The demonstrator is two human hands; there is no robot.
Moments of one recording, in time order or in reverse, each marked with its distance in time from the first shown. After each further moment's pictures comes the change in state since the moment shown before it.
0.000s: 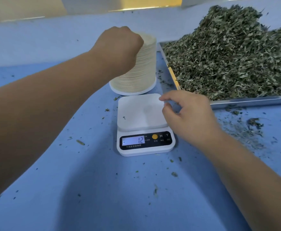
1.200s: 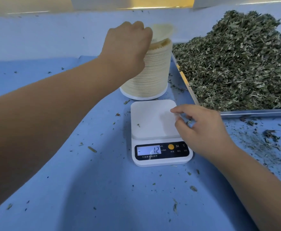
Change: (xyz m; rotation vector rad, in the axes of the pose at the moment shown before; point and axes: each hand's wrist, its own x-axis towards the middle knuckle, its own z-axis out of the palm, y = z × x) left_hand -0.002 -0.021 0.006 -0.136 0.161 -0.128; right_hand 0.002 0.006 0.017 -0.027 -0.069 0.032
